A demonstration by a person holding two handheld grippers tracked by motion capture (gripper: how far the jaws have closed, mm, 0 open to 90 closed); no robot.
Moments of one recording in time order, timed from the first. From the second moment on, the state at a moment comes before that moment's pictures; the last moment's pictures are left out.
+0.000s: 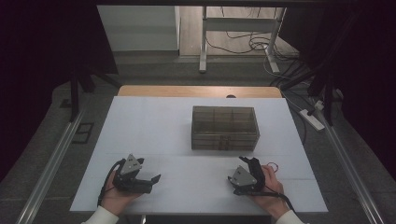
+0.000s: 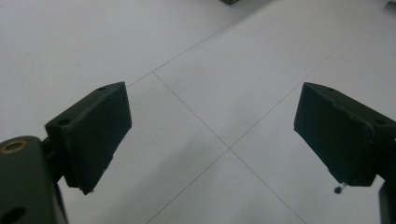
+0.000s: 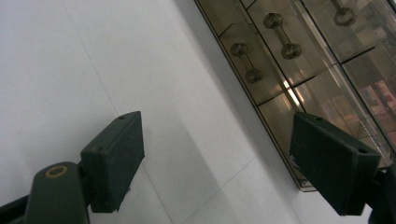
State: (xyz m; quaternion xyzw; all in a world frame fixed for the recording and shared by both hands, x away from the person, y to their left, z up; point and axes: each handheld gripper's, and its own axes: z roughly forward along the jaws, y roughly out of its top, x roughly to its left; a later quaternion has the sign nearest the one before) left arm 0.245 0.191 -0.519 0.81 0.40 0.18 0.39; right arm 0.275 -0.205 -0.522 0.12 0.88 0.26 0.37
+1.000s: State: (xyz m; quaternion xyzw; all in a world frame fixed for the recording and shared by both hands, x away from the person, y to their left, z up) left arm 0.245 0.192 -0.520 0.81 0.40 0.17 0.39; right arm 0.275 -0.195 -0.527 0.08 0.88 0.22 0.42
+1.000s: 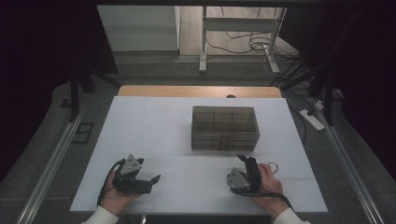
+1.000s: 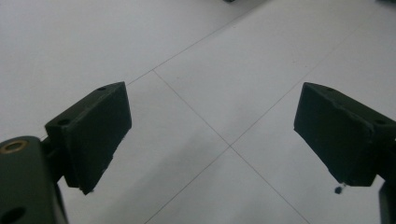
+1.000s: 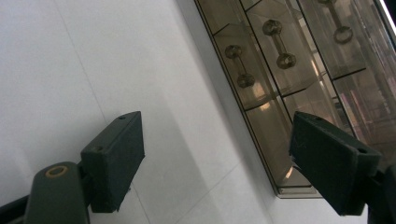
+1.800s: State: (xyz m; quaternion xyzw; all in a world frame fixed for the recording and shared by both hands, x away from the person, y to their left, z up) left arm 0.244 0.192 -0.519 0.81 0.40 0.18 0.39; right arm 0.276 -0.189 -0.528 0.06 0.87 0.21 0.44
